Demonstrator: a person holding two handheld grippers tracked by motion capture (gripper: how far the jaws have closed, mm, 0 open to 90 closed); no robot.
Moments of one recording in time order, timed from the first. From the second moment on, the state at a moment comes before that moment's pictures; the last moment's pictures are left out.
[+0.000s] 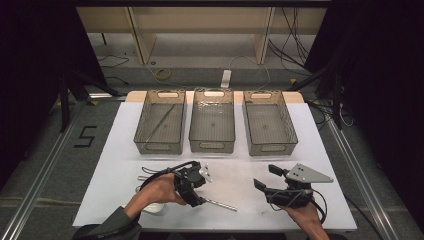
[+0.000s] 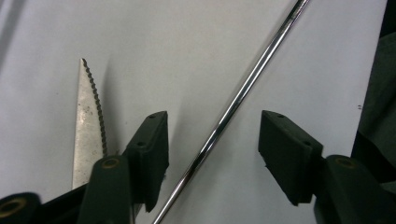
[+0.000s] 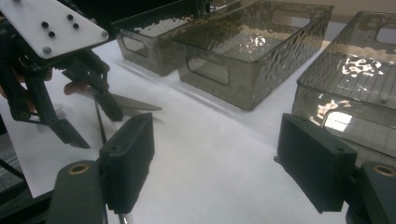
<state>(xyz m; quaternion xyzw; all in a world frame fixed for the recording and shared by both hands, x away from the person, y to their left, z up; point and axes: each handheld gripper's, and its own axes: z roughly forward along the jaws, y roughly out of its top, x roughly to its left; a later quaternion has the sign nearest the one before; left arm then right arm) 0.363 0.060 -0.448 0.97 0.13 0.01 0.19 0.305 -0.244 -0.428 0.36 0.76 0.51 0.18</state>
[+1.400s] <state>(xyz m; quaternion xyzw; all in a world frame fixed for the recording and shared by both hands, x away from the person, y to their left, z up) 0.355 0.050 -0.460 0.99 0.06 0.02 0.12 0.306 -0.244 -0.428 0.36 0.76 0.51 0.17</state>
